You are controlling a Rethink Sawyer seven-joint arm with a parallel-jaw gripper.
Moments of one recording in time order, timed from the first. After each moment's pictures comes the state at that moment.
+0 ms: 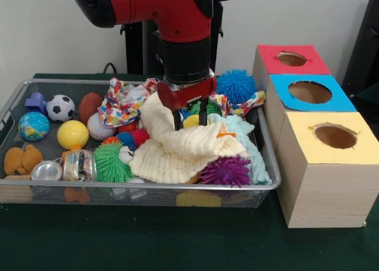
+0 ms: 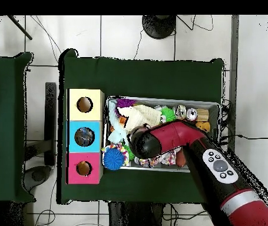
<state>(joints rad) -0.67 -0.55 0.58 1.74 -0.80 0.52 1.48</state>
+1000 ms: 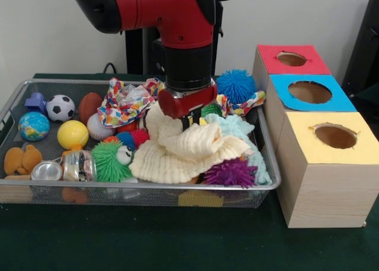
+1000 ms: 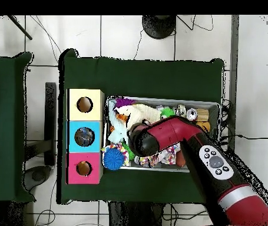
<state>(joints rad) -0.66 -0.55 0.60 1.72 -0.88 0.51 1.48</state>
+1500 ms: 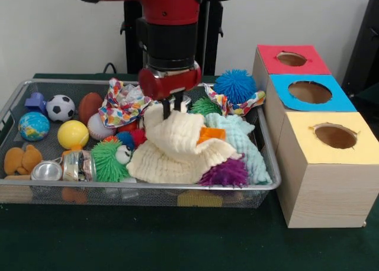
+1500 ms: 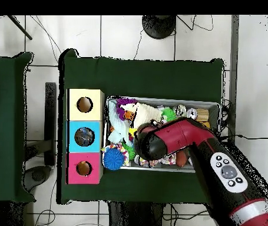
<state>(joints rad) -0.72 -0.66 0.61 1.77 -0.88 0.53 1.48</state>
